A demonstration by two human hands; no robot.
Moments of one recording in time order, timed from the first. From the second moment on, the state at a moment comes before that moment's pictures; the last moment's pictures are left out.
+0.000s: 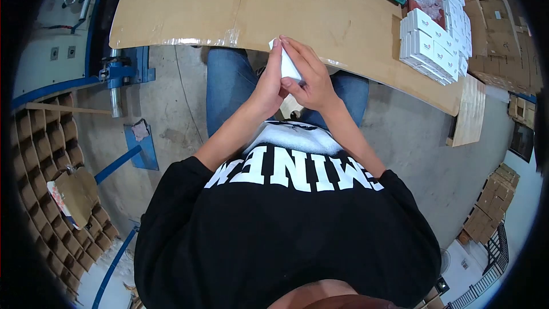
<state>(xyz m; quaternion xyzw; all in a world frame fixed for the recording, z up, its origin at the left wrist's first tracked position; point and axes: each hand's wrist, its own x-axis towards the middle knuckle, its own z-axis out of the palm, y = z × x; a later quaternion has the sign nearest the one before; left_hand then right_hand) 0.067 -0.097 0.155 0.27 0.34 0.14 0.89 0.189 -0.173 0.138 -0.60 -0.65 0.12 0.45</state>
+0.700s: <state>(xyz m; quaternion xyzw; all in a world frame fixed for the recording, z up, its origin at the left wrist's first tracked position) 0.071 -0.109 0.151 0.26 0.36 0.18 0.88 0.182 -0.171 0.115 -0.58 -0.63 0.06 0.52</state>
